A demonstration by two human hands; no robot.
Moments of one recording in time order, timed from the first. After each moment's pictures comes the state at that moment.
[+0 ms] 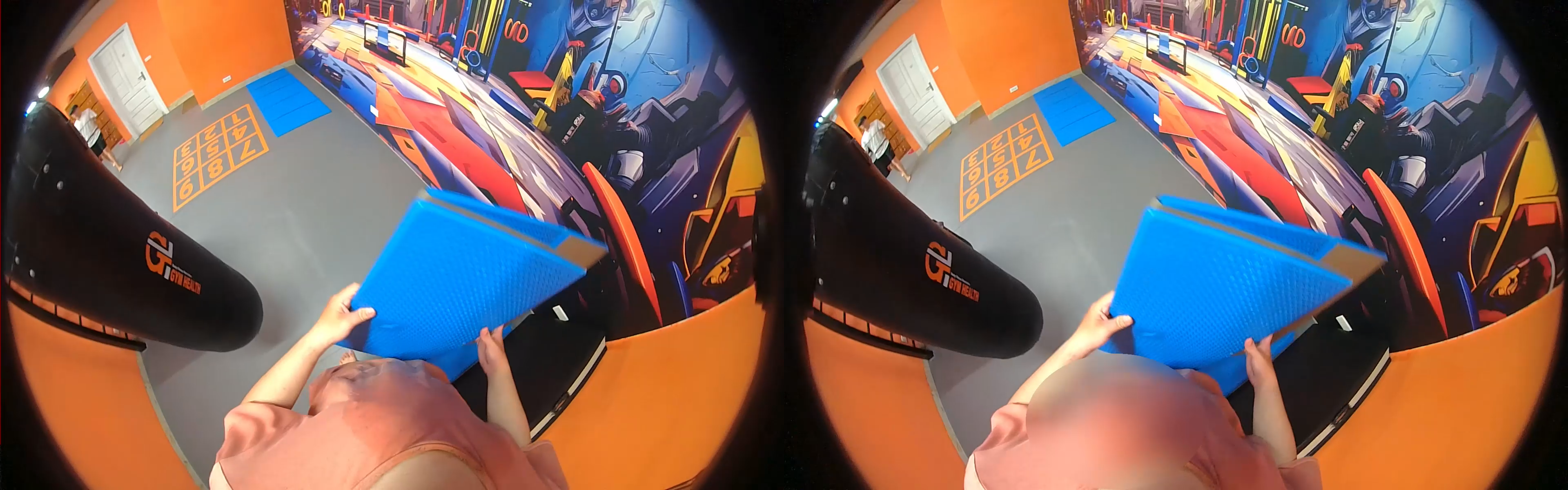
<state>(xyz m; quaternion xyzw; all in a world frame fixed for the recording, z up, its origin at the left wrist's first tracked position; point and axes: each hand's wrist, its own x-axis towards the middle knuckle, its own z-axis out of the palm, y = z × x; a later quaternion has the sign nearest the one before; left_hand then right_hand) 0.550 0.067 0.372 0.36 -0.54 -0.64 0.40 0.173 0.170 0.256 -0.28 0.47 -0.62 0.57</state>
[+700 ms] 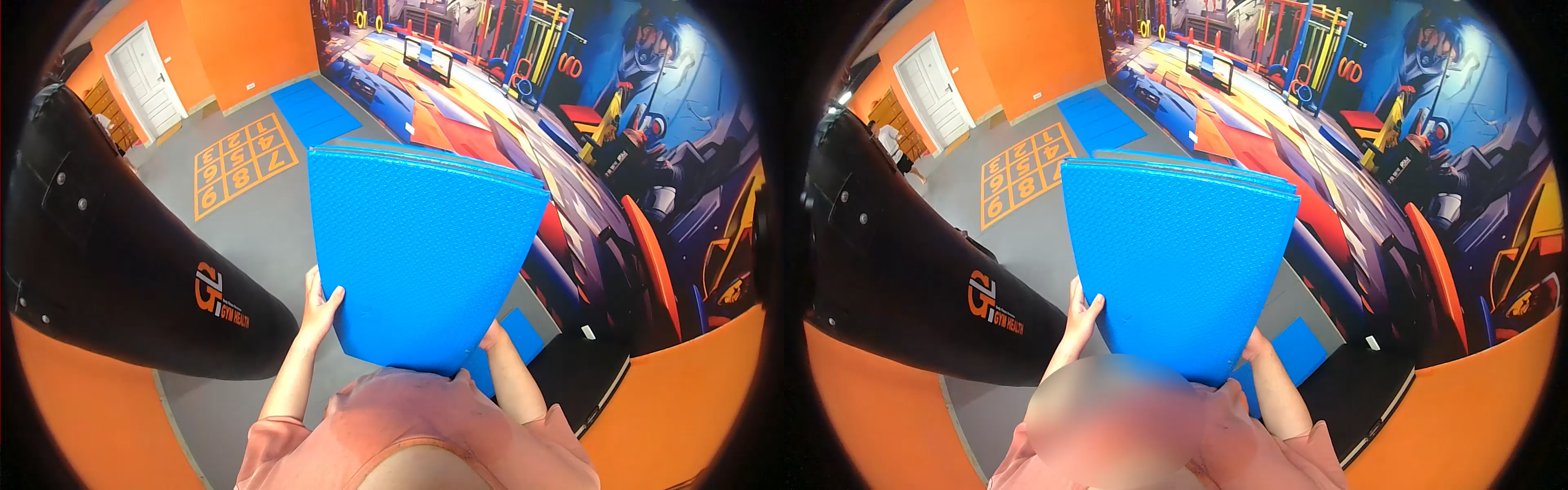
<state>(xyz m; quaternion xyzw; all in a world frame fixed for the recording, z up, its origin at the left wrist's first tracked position) 0.784 -0.038 0.362 0.47 -0.55 -0.41 0.56 0.403 -0.001 0.319 -0.26 0.39 -0.44 0.76</state>
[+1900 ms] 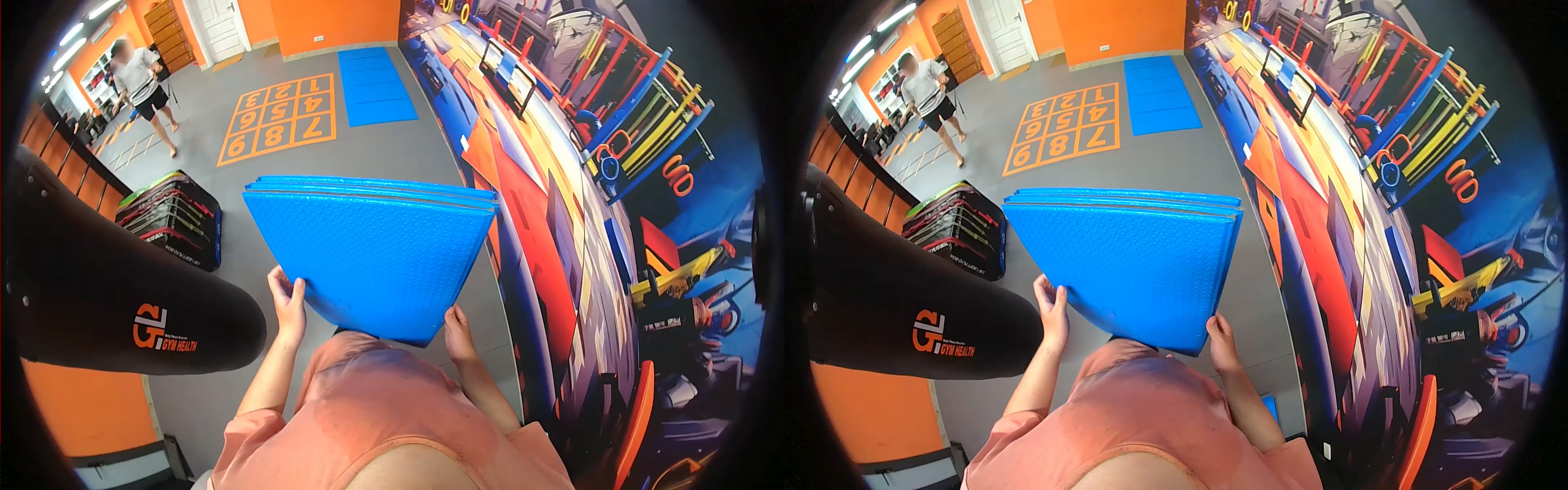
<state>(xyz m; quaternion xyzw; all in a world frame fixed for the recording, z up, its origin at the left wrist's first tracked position) 0.695 -0.302 0.323 0.62 -0.35 -0.22 0.66 0.330 -0.377 0.261 -0.38 0.41 -0.44 0.71</state>
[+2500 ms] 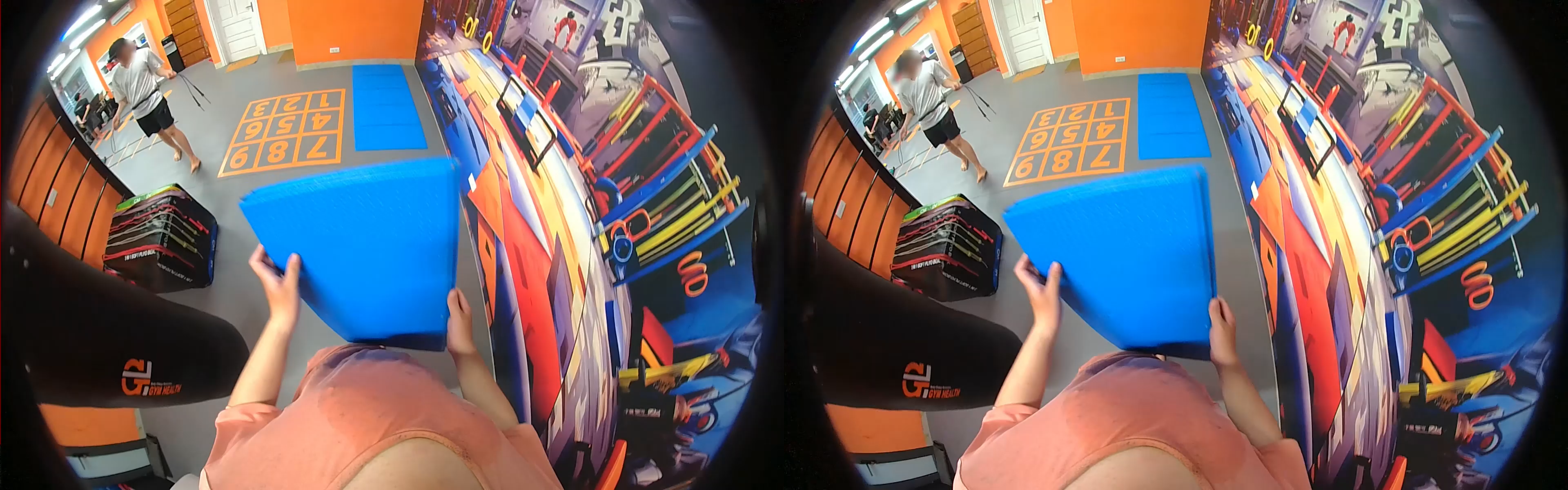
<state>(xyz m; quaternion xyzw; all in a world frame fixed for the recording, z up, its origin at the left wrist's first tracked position) 0.735 -0.526 0.384 0.63 -0.35 -0.09 0.69 0.389 -0.628 0.317 -0.42 0.43 -0.46 0.65</state>
